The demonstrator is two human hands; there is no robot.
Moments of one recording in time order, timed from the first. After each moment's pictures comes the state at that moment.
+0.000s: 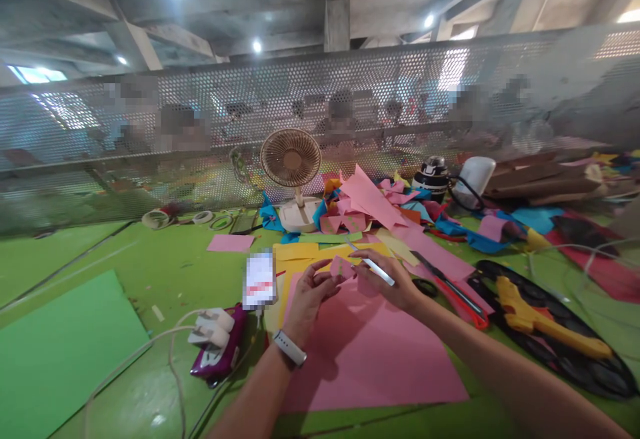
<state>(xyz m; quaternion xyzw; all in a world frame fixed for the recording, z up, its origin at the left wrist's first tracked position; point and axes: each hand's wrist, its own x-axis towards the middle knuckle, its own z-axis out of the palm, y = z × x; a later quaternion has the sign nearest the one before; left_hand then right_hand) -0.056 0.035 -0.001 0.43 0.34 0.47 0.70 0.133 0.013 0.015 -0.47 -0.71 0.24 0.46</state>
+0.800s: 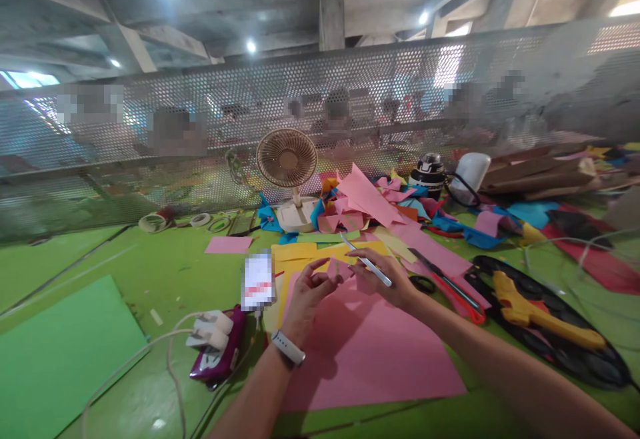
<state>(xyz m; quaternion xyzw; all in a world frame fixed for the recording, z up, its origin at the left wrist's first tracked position) -0.056 0.037 -0.003 0.45 0.33 0.48 0.68 0.133 0.016 0.007 -0.45 -0.71 0.24 0.49</state>
